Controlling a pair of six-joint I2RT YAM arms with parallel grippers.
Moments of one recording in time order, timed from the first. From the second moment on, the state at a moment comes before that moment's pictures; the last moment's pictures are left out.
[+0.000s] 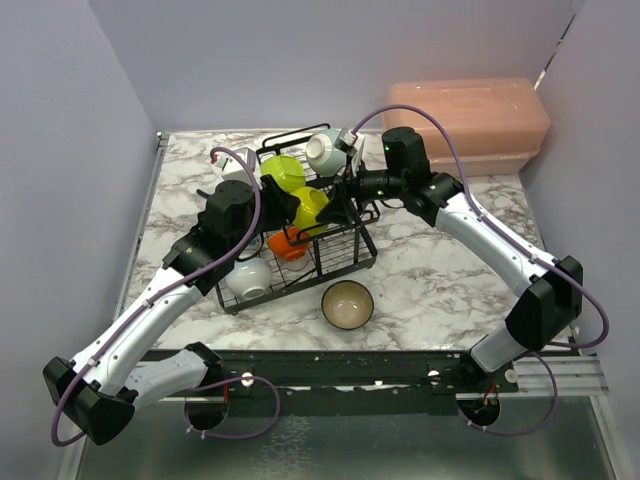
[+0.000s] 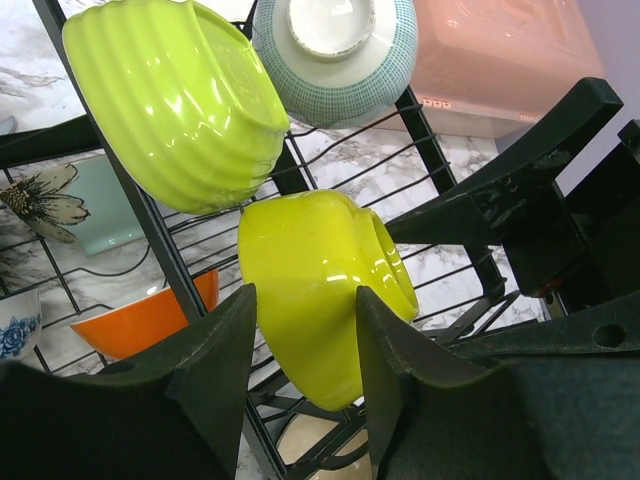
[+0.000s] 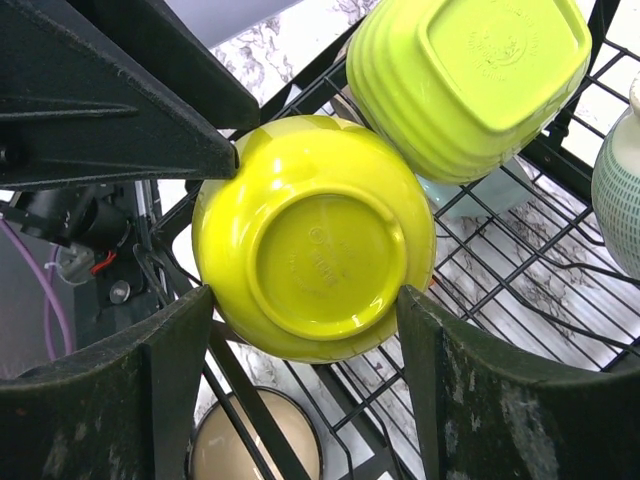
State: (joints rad) left arm -0.62 1.02 1.05 -0.34 -0.18 -0.65; right arm 0.61 1.57 1.45 -0.33 -0.71 -0.04
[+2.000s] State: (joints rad) left arm -0.72 1.01 1.13 -0.49 -0.34 -0.55; right arm 0.57 1.60 1.57 -0.55 -0.66 0.11
